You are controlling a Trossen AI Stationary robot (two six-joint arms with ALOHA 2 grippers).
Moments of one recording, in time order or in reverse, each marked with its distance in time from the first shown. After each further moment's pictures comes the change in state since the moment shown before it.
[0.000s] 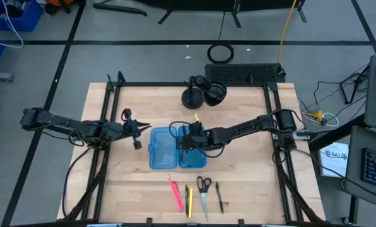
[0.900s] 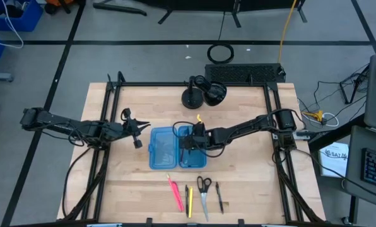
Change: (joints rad) left arm 0.000 0.000 0.000 0.004 -0.043 0.023; right arm -0.011 0.000 -0.071 0.030 -0.051 0.094
